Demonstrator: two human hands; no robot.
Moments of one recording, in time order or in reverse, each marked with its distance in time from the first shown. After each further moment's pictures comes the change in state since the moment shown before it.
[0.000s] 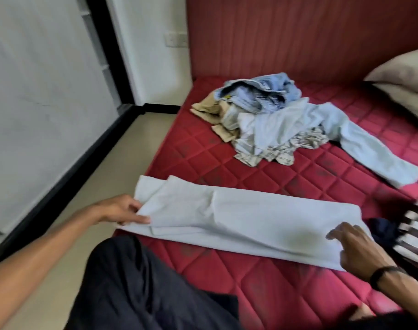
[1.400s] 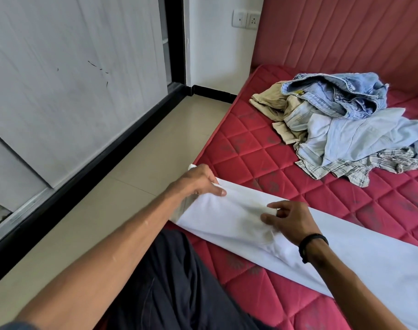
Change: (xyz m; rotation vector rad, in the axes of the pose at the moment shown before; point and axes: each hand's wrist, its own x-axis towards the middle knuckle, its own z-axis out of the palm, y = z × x) left_hand 0.076 0.063 0.006 -0.290 0.206 0.043; right_hand 0.119 -0.251 -0.003 0.879 -0.213 0.170
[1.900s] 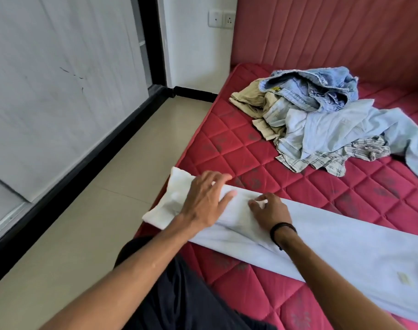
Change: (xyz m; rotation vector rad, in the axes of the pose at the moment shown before) left_hand -0.007 0.015 0.096 0.419 0.517 0.582; right_hand 0.028 0.028 0.013 -0.183 0.147 0.116
